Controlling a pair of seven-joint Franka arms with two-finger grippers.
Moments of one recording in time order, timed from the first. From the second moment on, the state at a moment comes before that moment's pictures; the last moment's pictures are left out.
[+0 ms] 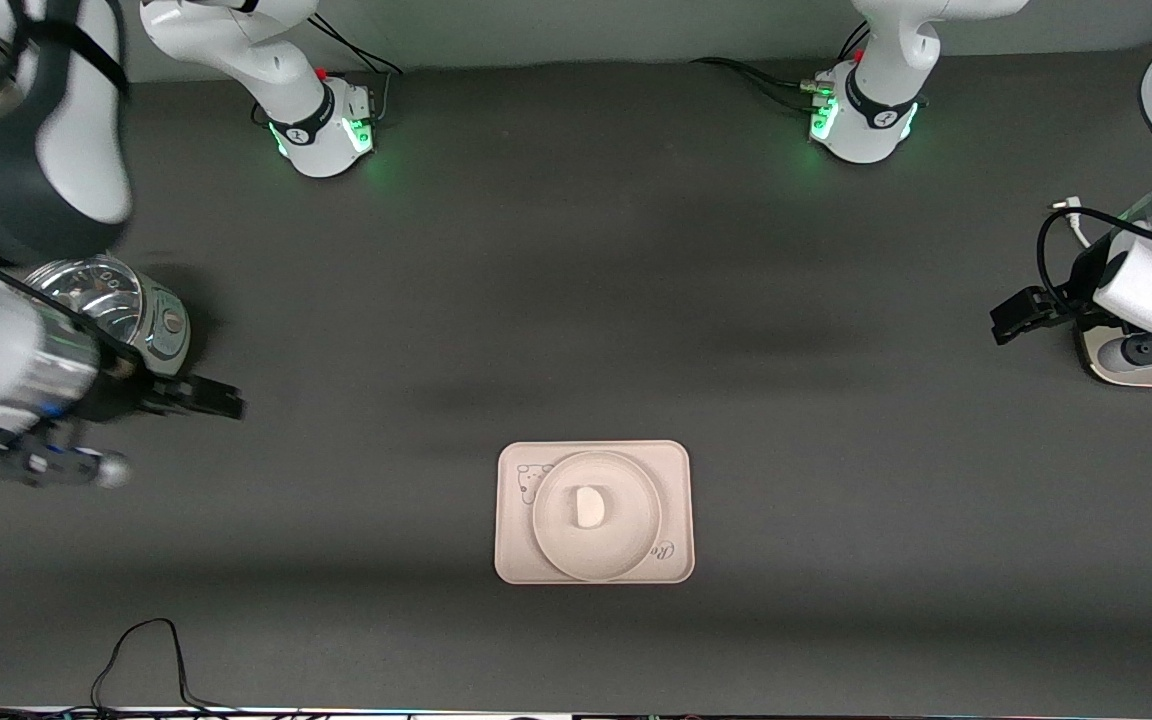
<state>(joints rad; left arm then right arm) -0.08 0.00 0.03 -1.78 0.02 1.81 -0.20 0.42 0.39 -0.44 -1.16 0.22 1.47 0.10</state>
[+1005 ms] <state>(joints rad) -0.08 0.01 0.03 -1.77 0.02 1.82 -0.19 0.47 -0.03 -0.49 -1.67 0.02 1.60 -0.03</state>
